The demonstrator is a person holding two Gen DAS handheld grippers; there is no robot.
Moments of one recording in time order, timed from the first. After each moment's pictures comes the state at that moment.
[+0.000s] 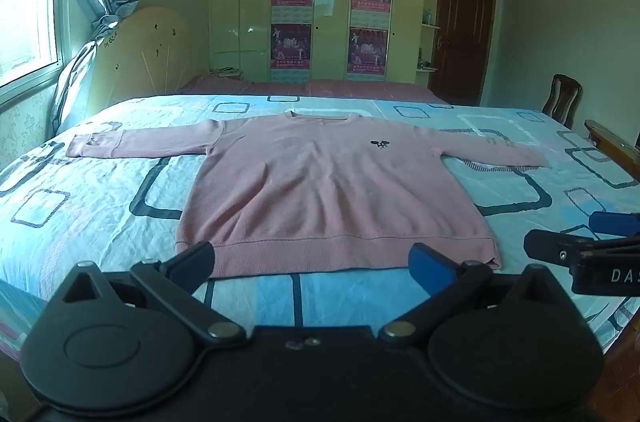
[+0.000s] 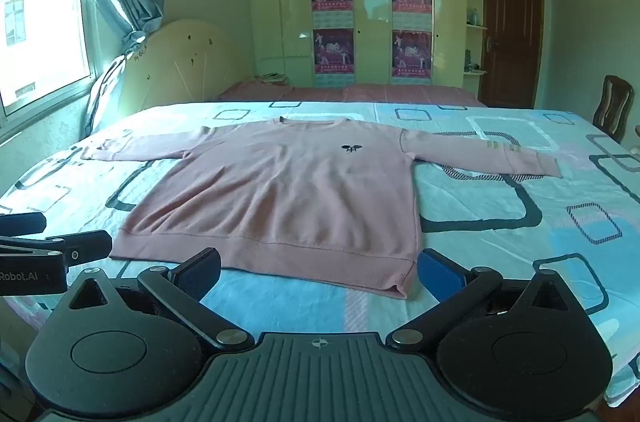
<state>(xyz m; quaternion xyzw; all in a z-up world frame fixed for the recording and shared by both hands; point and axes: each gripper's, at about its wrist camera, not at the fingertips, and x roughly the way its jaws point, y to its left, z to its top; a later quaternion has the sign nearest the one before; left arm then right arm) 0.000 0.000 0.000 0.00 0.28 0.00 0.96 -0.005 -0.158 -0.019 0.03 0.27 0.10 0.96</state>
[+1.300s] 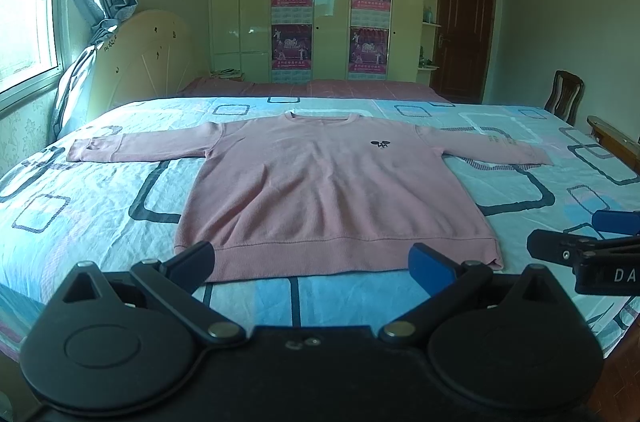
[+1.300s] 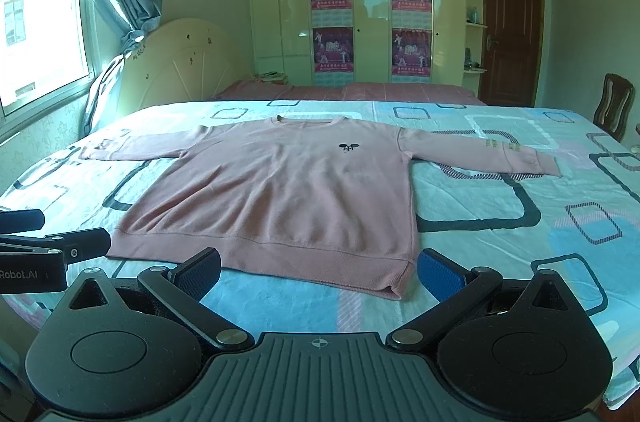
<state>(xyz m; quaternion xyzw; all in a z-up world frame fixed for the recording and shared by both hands) 0.004 -0.002 0.003 0.00 0.28 0.00 0.96 -0.003 -0.163 -0.019 0.03 0.27 0.10 0.96</state>
